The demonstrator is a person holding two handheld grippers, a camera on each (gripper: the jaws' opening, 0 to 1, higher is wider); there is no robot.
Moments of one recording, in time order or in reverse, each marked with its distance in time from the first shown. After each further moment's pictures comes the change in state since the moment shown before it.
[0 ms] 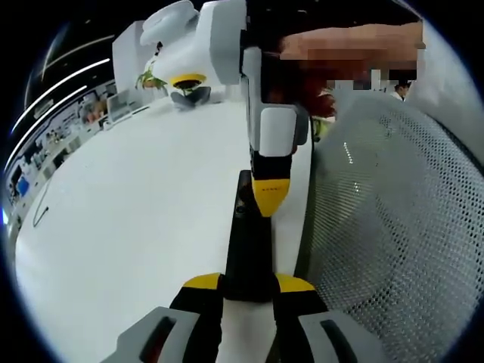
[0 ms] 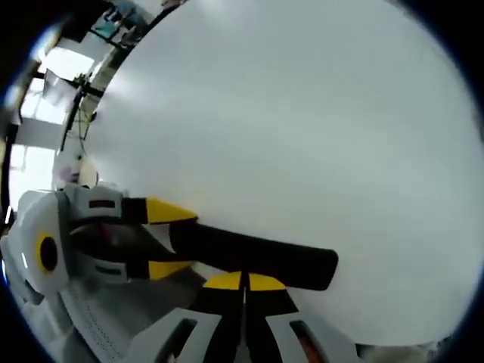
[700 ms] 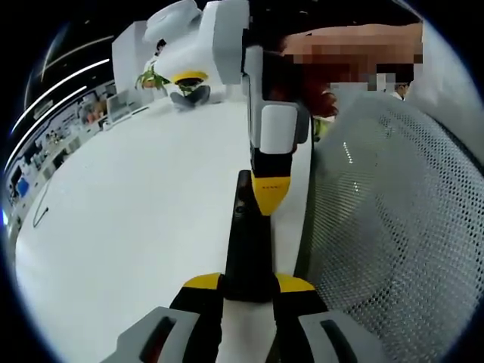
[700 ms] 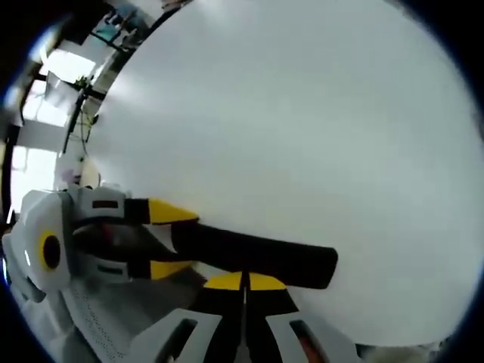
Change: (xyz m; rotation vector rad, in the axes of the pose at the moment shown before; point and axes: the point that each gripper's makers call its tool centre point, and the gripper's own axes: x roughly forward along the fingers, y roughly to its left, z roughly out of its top) left arm 0.000 0.000 0.000 0.002 0.000 -0.001; right arm -0.002 0.000 0.001 0.003 -0.015 0.011
